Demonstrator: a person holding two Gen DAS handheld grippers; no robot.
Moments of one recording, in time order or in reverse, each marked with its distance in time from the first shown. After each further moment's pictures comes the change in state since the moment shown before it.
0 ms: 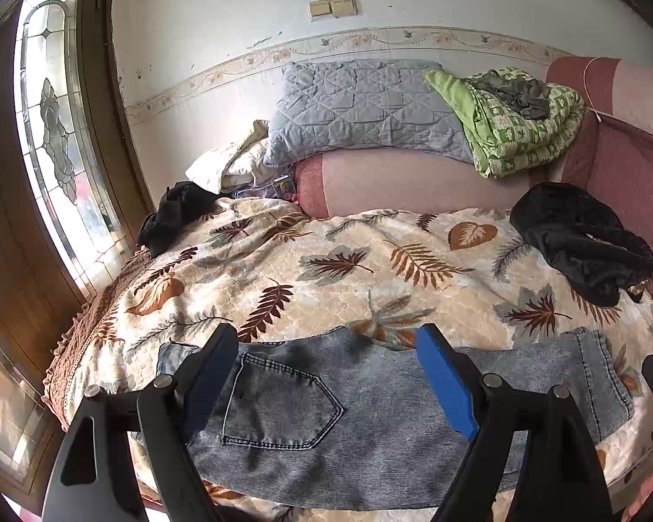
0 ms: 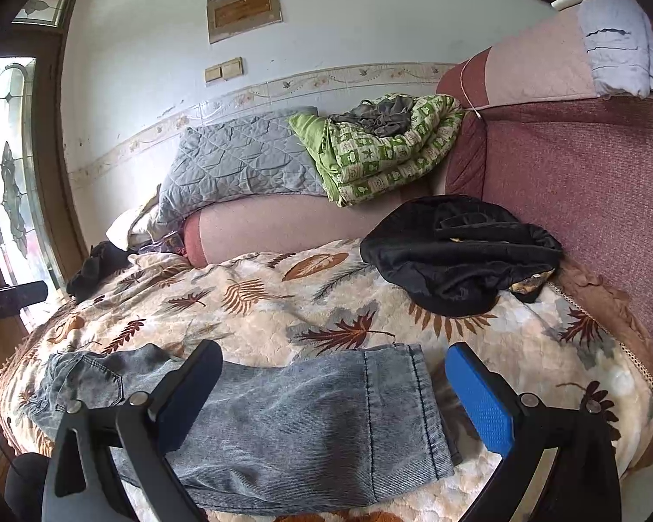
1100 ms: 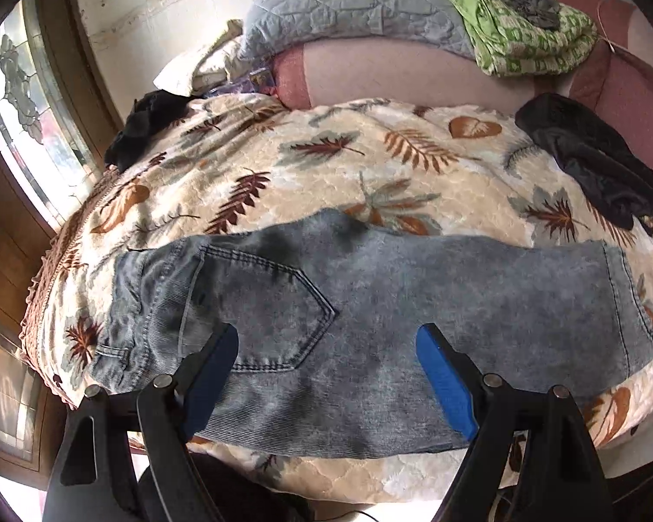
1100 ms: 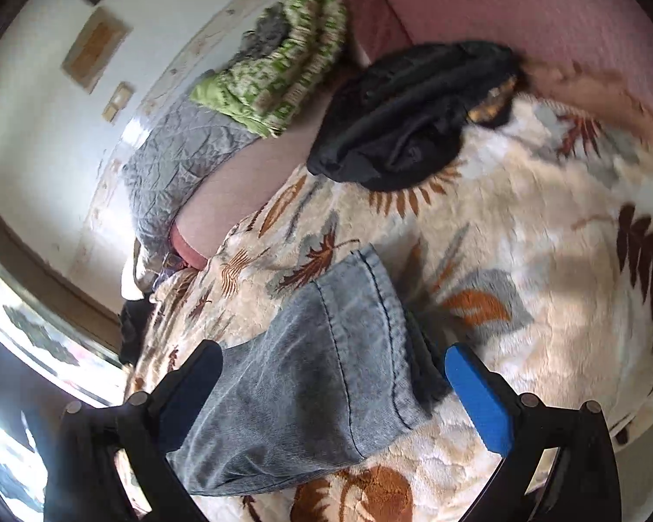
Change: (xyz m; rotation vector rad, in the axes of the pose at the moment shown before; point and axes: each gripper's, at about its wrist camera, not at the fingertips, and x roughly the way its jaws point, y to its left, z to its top) left arm 0.072 -0.011 -0.062 0.040 0.341 -0.070; right arm 0.048 -0.125 -0.039 0.605 0.321 0.147
